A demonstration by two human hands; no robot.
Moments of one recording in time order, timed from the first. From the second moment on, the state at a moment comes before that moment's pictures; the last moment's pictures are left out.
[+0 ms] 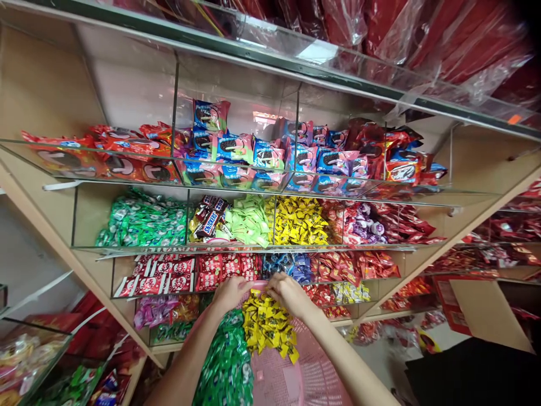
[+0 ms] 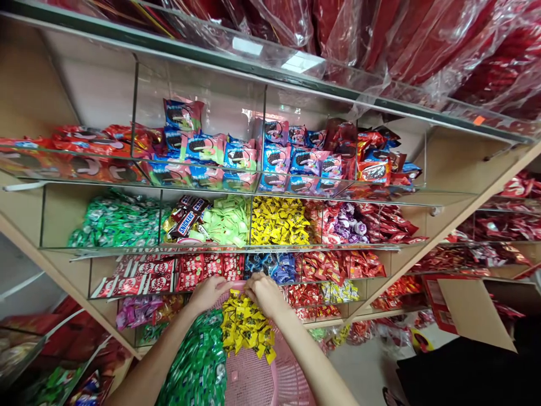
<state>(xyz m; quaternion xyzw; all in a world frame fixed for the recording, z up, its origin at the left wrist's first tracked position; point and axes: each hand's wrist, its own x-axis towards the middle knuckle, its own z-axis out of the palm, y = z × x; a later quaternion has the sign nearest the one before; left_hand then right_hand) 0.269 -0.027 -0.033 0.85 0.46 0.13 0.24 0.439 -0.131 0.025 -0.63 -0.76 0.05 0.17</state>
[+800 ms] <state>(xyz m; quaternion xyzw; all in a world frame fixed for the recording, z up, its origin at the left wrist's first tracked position) 0.273 -0.028 -0.038 0.85 0.46 0.14 0.21 0.524 -0.071 0.116 -0.67 -0.70 -0.09 0.25</state>
